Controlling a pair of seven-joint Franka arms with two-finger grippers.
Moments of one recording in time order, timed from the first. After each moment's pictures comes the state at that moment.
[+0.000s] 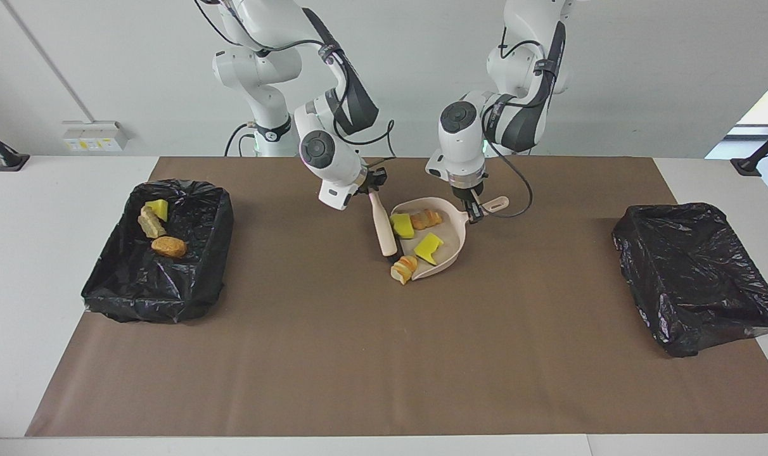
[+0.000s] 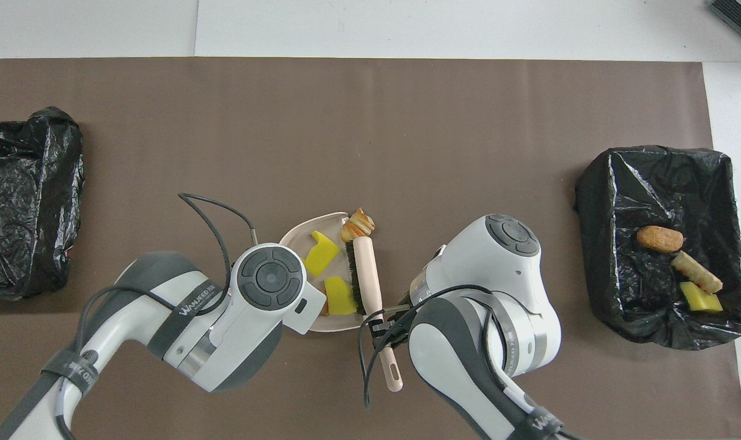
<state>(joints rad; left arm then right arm) -0.51 0.04 -0.11 -2.19 0.23 2.05 0.61 0.19 0.03 0.31 -2.12 0.56 1.90 0.05</state>
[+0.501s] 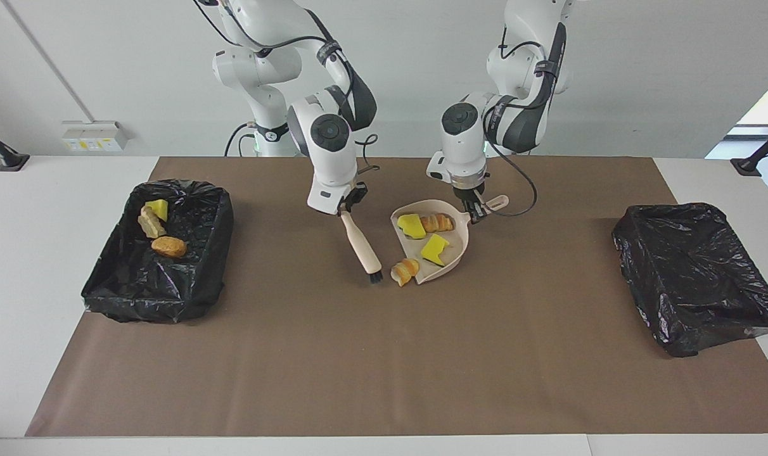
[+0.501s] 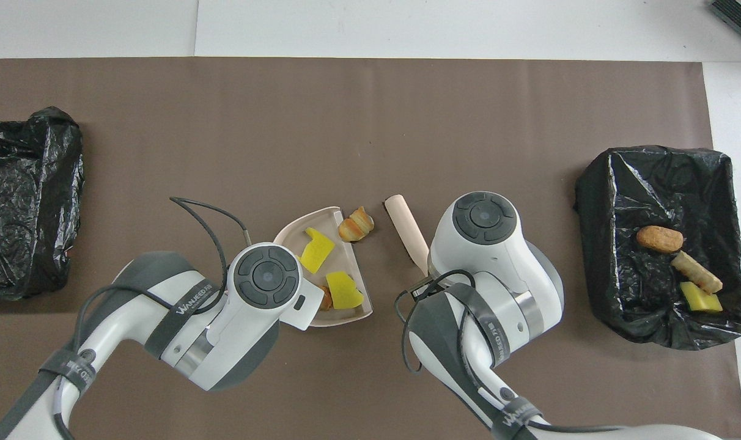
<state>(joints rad) -0.50 0.04 -0.10 -2.19 0.23 2.05 0.60 0.19 0.19 0.31 -2.01 0.03 1.97 0.05</state>
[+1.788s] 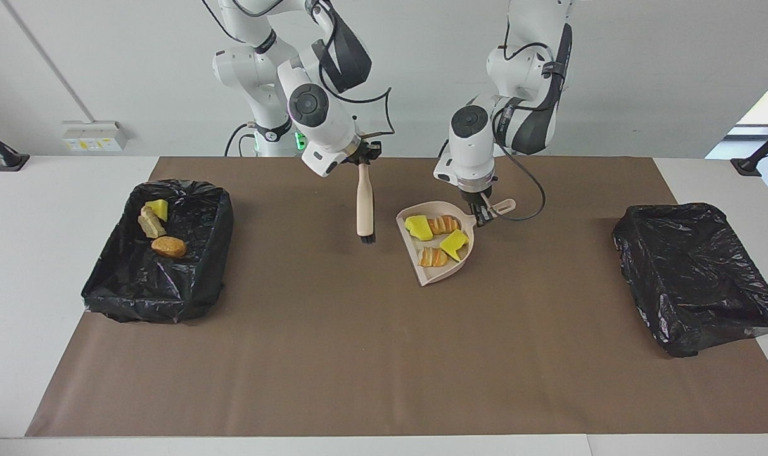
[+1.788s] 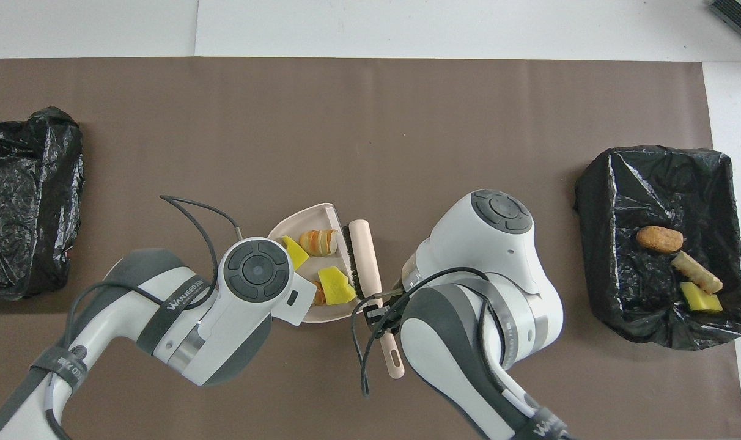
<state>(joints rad) -0.45 0.03 -0.10 -2.18 0.23 2.07 0.74 0.17 -0.02 0.32 -2.02 0.41 1.62 0.45</state>
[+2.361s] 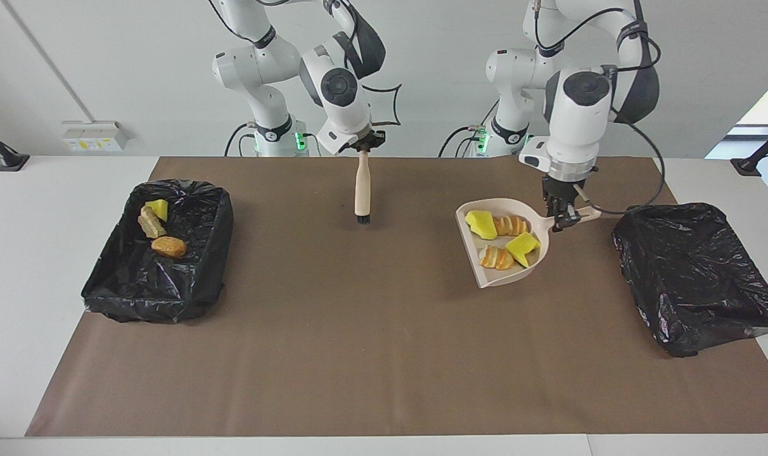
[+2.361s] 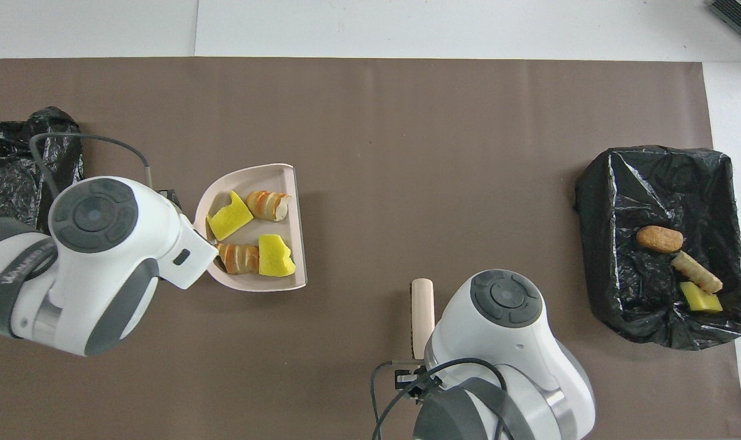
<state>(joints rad) -0.10 -0.07 -0.08 -2.00 0.20 2.00 1.28 0.33 -0.15 0.33 -2.27 0.40 1.79 0.54</state>
